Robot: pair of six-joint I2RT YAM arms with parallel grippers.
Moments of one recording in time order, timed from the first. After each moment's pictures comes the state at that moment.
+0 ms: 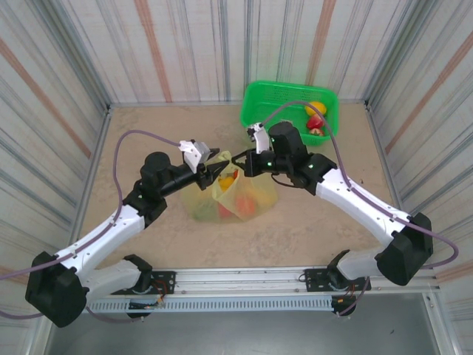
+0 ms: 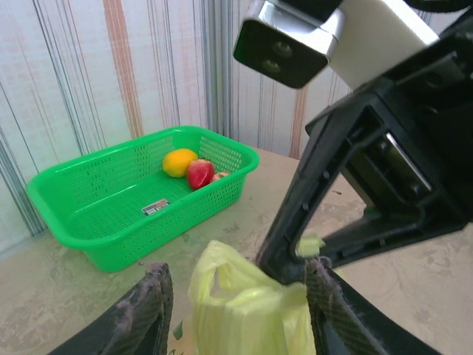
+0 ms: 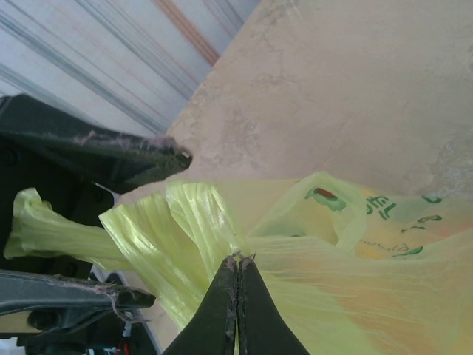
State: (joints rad) left arm -0.56 1.05 0.71 0.28 0.41 0.05; right arm 0.72 1.34 1.19 -0.35 -0.35 0.46
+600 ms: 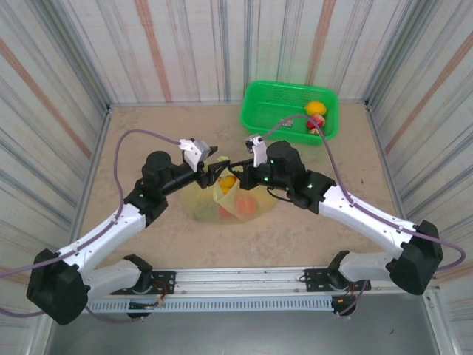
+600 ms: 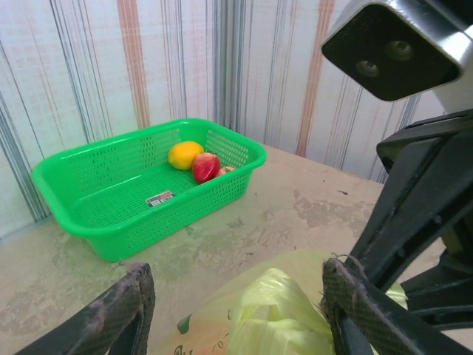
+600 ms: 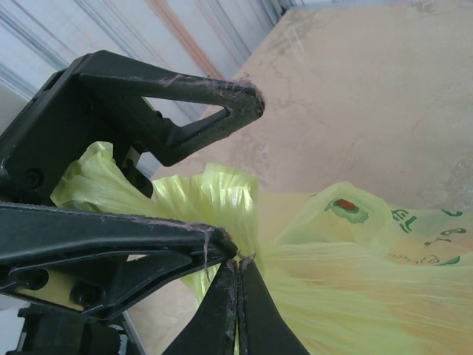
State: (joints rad) left arm -0.56 1.07 0.71 0.28 0.39 0.02; right arm 0.84 1.24 1.03 -0.16 -0.18 0.51
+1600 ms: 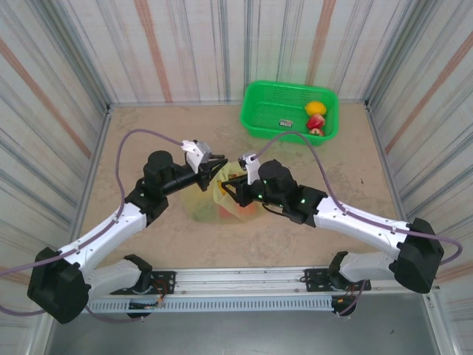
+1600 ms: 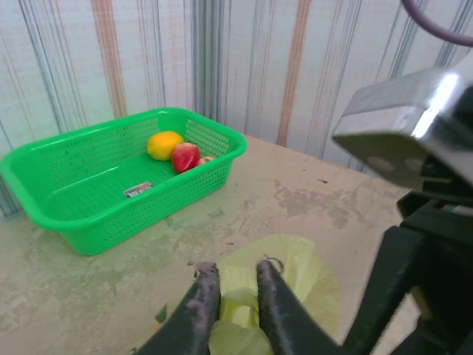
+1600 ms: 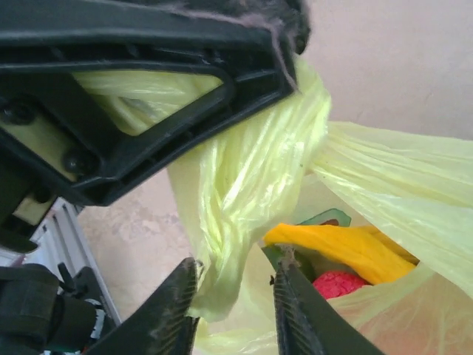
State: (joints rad) left arm -0.56 1.09 0.71 0.26 0.46 0.02; right arm 0.95 1.23 0.88 -0.05 -0.08 0.48
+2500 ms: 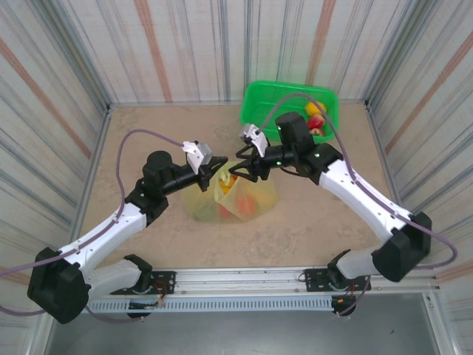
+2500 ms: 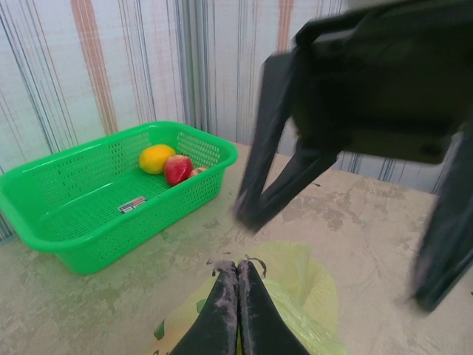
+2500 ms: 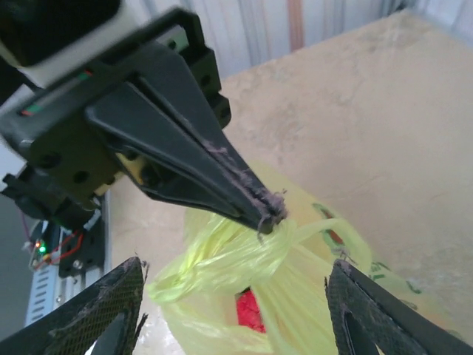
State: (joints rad) left arm -0.56 1.09 0.71 0.29 0.49 0.06; right arm 0.62 1.40 1.31 -0.52 -0.68 -0.18
